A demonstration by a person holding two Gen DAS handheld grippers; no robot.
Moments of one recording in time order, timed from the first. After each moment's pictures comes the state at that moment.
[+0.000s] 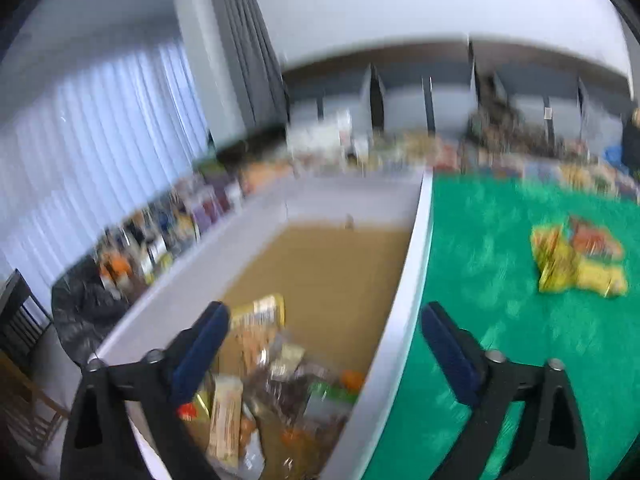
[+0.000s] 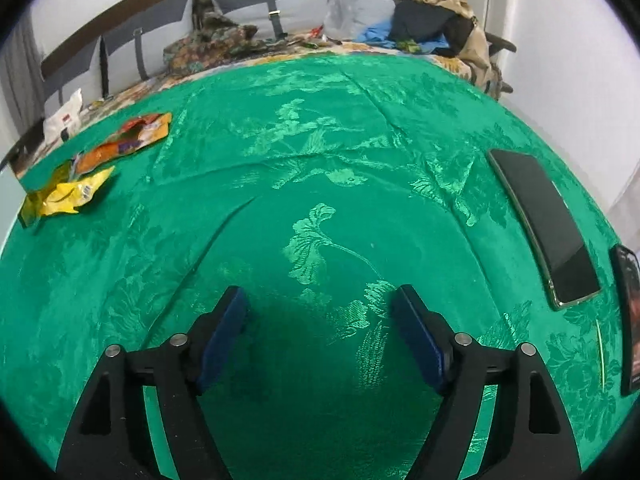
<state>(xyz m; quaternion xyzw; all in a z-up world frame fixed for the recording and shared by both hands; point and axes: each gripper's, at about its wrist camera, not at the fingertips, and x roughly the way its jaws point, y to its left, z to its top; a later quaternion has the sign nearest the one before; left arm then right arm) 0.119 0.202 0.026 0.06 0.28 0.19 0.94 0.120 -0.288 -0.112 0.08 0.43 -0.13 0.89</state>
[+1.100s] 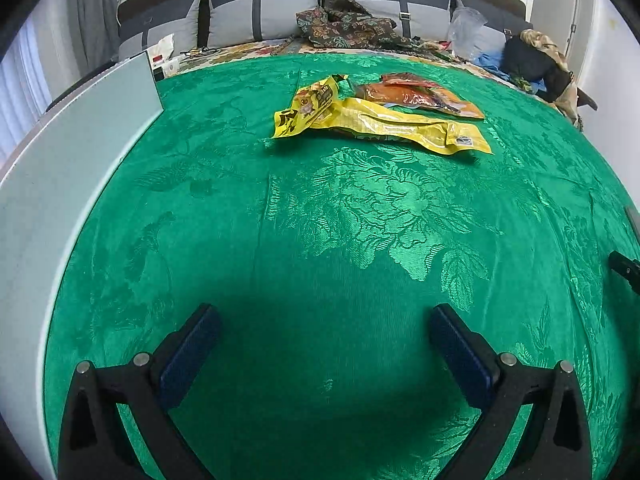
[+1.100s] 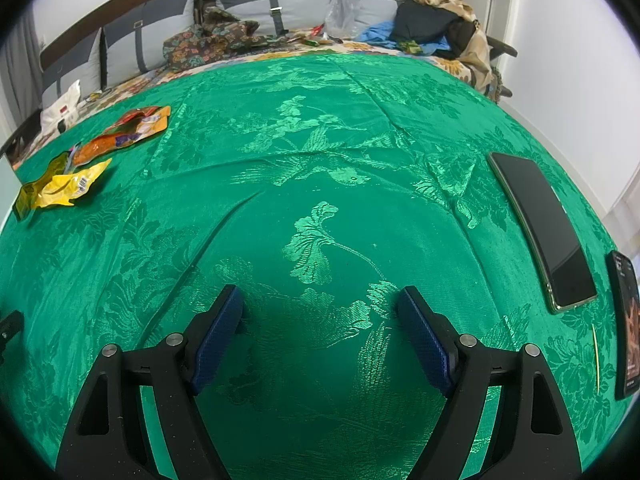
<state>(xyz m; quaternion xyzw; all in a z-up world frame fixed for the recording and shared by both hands) 0.177 0.010 -0.123 0.03 0.46 -0.07 0.89 0.120 -0.285 -0.113 0.08 0.44 -0.13 0.89</state>
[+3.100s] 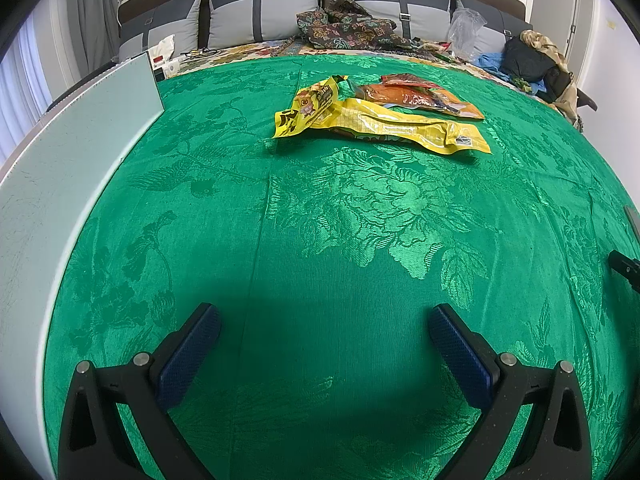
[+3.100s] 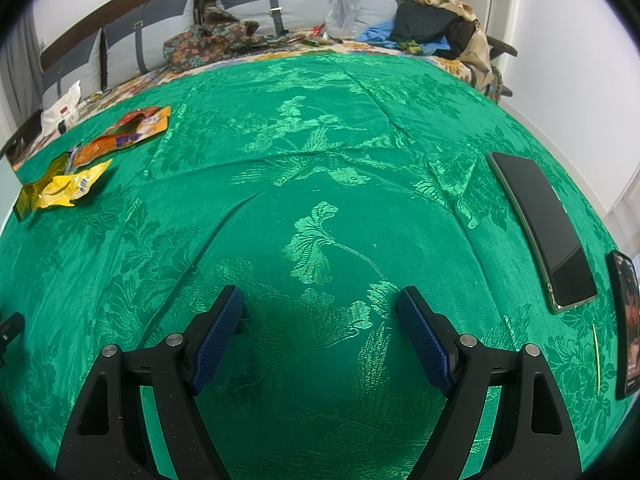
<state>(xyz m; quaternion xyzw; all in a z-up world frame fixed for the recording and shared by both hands) 0.181 0.011 -0.128 0.03 0.46 -0.07 0.89 0.120 -0.286 -0.113 0.08 0.44 -0.13 0.89</state>
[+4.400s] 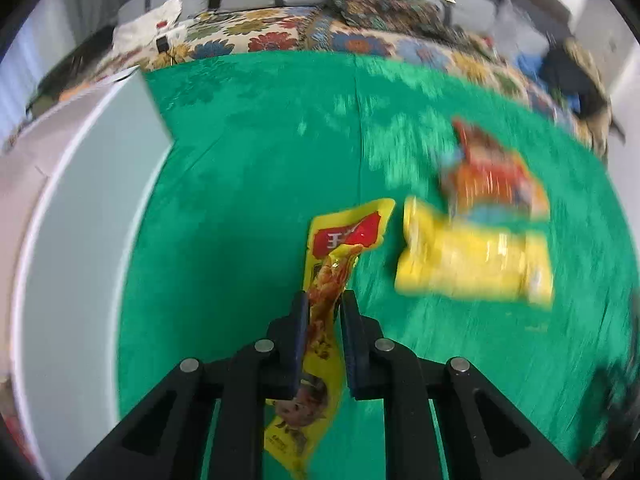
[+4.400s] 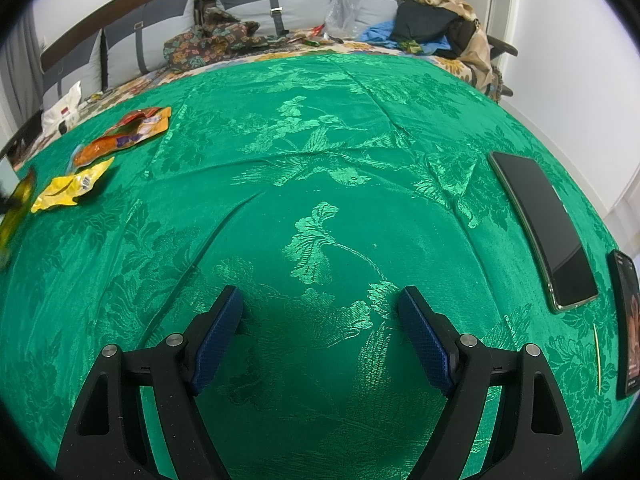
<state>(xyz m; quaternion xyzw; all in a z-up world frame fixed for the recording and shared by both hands) 0.308 0.065 -0.080 0.01 0.54 -0.05 0.84 0.120 -0.285 -0.113 0.08 0.44 -0.13 0.89</state>
